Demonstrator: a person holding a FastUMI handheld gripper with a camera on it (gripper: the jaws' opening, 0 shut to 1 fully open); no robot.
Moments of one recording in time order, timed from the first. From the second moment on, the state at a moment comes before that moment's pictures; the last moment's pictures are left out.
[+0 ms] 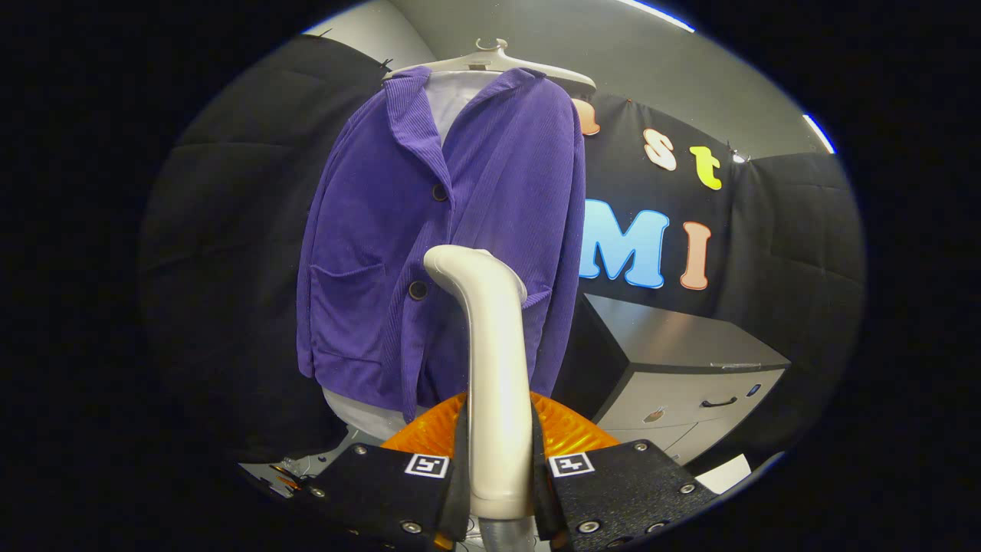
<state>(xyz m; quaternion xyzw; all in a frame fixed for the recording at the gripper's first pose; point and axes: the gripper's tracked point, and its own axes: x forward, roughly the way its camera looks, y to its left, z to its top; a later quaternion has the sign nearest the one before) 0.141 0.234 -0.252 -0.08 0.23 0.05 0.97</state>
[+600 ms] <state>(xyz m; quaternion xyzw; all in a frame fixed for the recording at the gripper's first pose) 0.080 0.238 -0.319 -0.09 0.31 0.09 0.94</state>
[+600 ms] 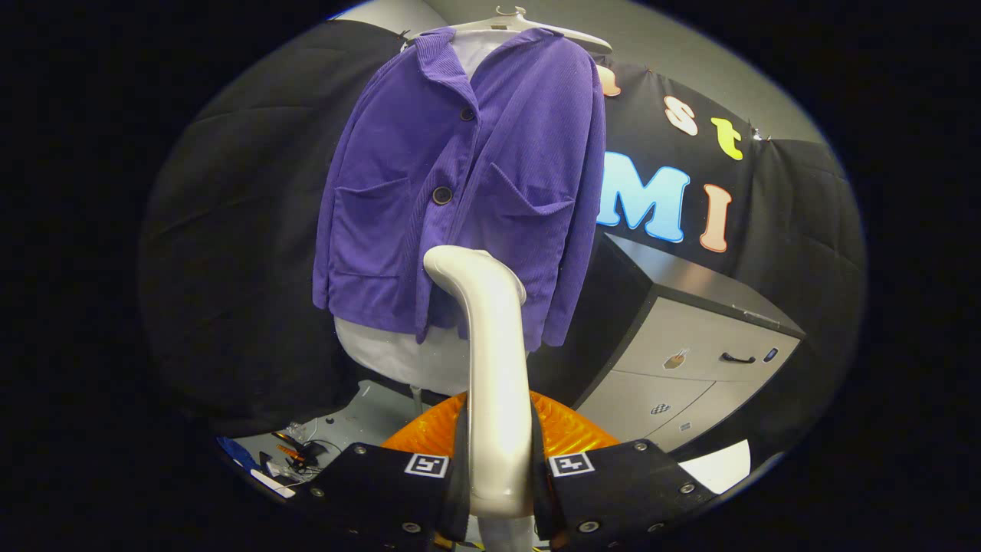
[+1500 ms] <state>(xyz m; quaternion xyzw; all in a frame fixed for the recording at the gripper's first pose) 0.152 0.344 -0.085 -0.09 0.09 0.14 0.98</state>
